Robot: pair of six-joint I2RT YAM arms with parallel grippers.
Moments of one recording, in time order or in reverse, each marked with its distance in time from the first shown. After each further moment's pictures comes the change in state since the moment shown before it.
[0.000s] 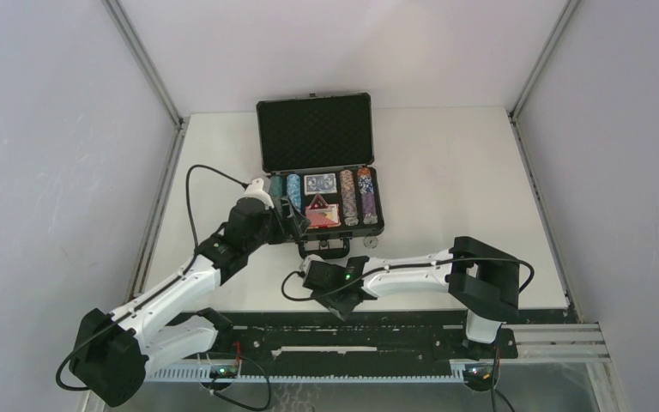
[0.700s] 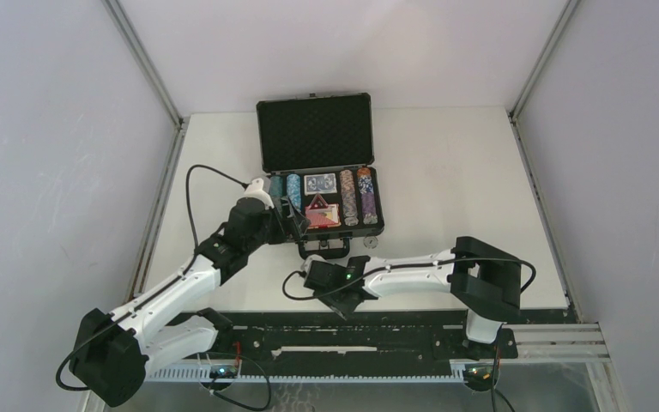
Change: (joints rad) left arm 0.000 0.000 0.000 0.000 0.001 0.000; right arm -0.001 -0.007 0.000 -0.018 -0.001 0.012
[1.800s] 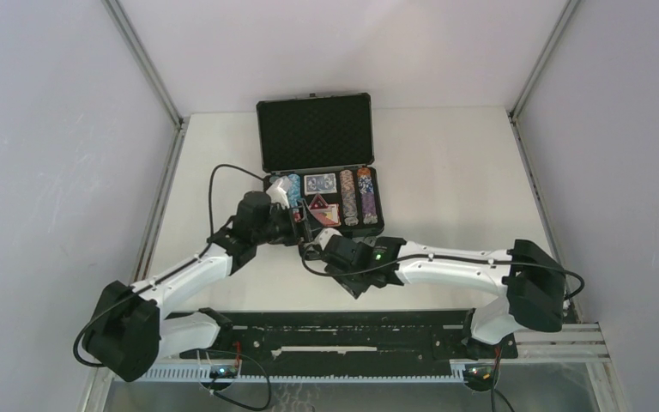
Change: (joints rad) left arm 0.039 0.164 0.000 0.159 0.428 -0.063; right arm -0.108 -0.225 0.000 -0.096 0.046 -0.052
